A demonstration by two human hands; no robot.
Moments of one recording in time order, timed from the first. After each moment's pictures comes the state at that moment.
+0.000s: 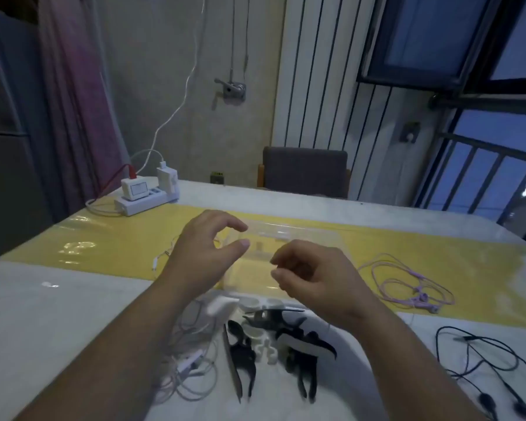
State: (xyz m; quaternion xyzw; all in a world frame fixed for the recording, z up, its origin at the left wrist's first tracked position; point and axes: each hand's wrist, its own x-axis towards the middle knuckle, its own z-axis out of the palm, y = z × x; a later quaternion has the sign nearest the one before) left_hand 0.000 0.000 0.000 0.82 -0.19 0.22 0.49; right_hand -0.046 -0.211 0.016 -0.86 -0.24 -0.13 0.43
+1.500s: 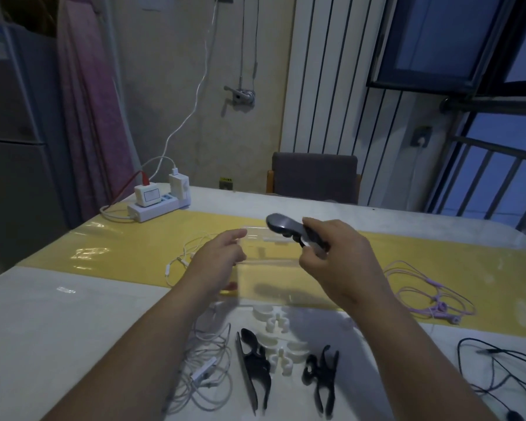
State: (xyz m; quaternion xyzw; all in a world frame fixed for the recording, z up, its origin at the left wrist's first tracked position) left_hand 0.008 -0.009 -0.001 0.72 0.03 0.00 0.69; right_hand -0.029 -0.199 0.033 -0.92 -0.11 -0.24 0.29
